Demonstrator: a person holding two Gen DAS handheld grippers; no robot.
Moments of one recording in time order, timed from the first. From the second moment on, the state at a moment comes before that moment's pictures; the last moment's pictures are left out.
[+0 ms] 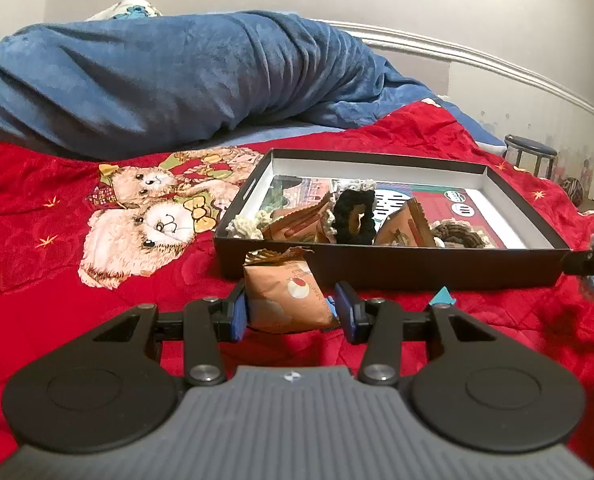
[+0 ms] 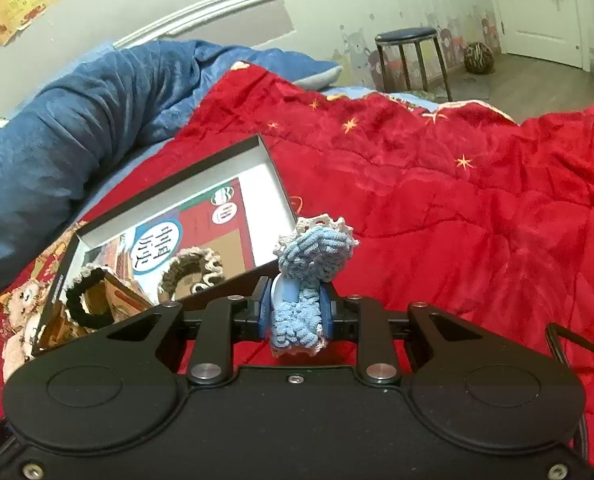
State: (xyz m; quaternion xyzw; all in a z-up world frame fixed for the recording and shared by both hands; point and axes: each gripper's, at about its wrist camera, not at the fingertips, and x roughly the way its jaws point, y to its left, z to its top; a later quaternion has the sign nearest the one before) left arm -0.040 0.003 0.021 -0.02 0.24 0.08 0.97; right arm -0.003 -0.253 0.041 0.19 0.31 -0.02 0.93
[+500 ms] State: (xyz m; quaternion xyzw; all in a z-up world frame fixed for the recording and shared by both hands) left arm -0.038 0.010 0.037 -0.02 0.17 0.08 0.98; right arm 0.014 -0.238 0.048 0.16 0.28 0.01 0.95
